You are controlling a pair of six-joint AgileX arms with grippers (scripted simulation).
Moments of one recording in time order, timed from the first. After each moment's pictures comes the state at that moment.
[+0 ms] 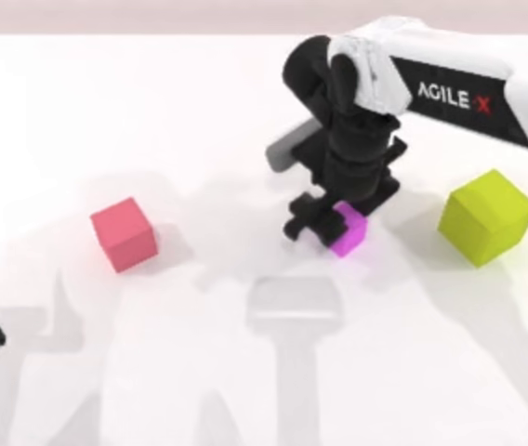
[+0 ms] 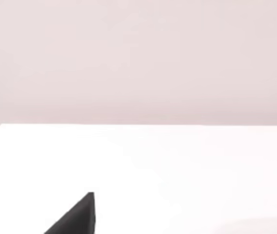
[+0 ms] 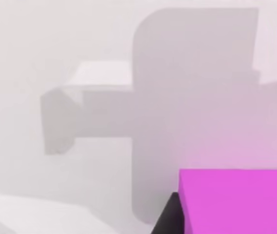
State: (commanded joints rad) left arm 0.00 0.00 0.00 0.00 0.00 0.00; right arm 0.53 2.44 1.97 -1.07 0.00 -0.18
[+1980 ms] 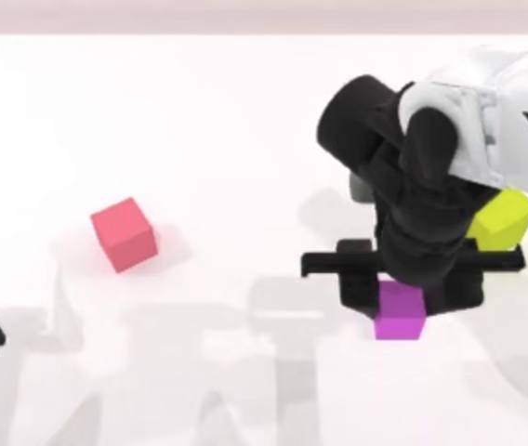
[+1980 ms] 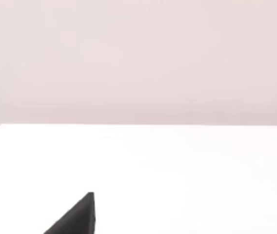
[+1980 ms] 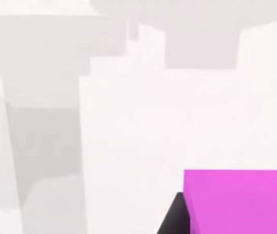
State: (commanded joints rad) left arm 0.00 0.00 0.00 0.00 0.00 0.00; right arm 0.71 1.80 1.35 -1.09 0.02 0.71
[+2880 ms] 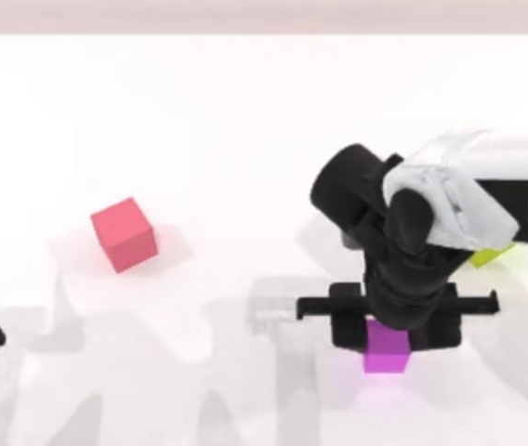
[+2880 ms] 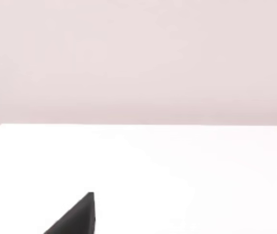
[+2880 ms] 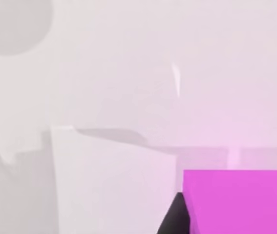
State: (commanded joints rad) left arm 0.00 0.00 0.00 0.00 0.00 0.00; right arm 0.71 1.90 1.18 -0.82 0.02 0.72
